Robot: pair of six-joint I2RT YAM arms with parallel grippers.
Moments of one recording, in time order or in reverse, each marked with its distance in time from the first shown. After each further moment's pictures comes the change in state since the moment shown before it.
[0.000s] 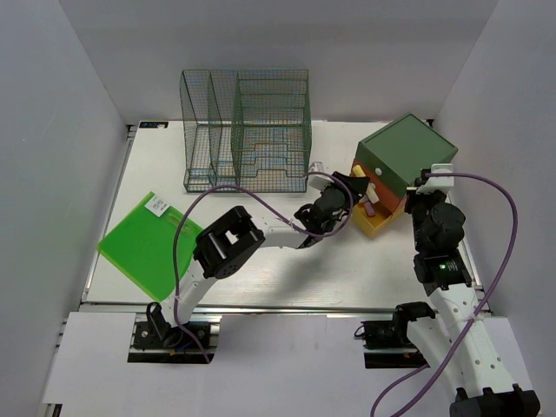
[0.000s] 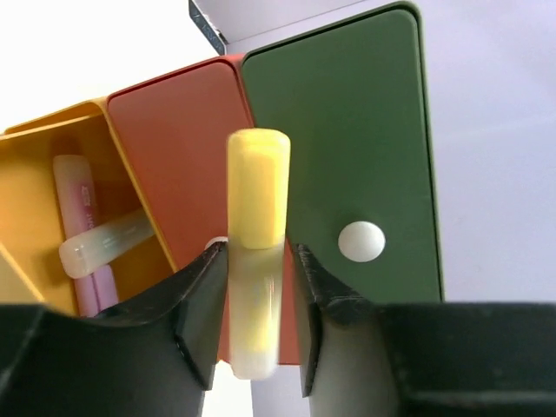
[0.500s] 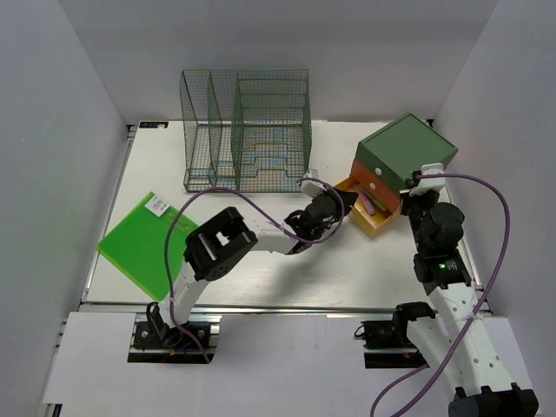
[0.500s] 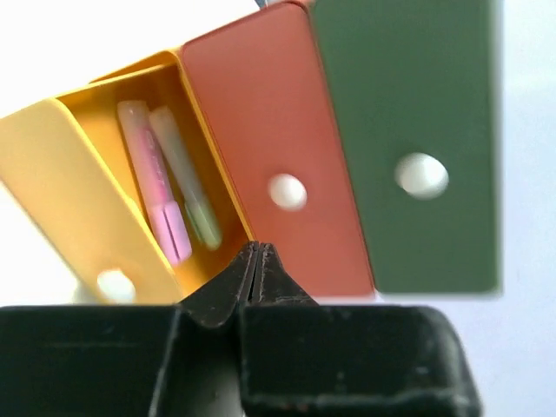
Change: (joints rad) left arm 0.005 -0.068 -0.161 0.002 0.063 0.013; right arm -0.008 0.005 -0.007 -0.005 -0.122 -0.034
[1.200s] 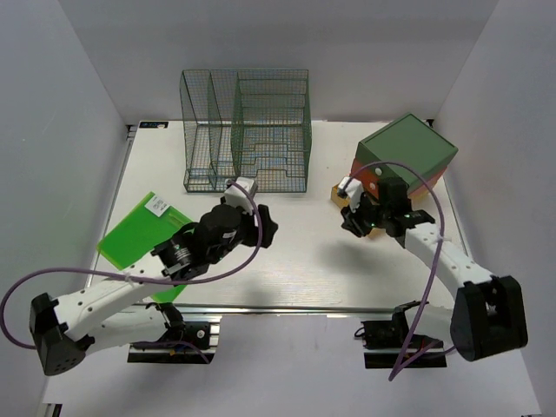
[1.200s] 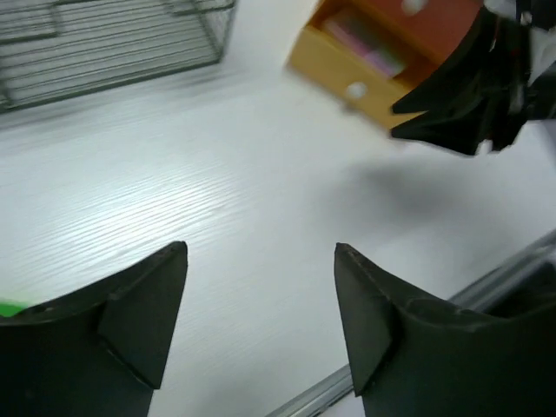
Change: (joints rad) left arm 0.054 -1.194 -0.499 -0.949 0.140 0.760; right arm 0.093 0.528 0.154 -0.394 -0.676 -0.363
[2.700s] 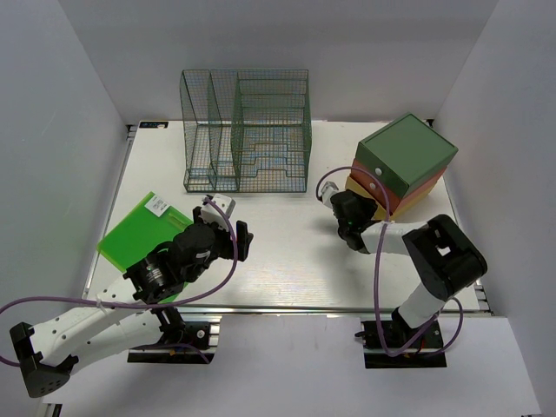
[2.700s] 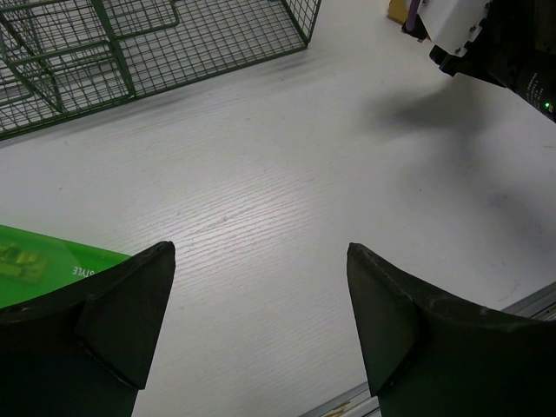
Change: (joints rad) left arm 0.000 -0.291 -0.136 -0.175 -0.139 0.190; right arm 0.316 0.459 -0.089 0.638 1.292 -0.235
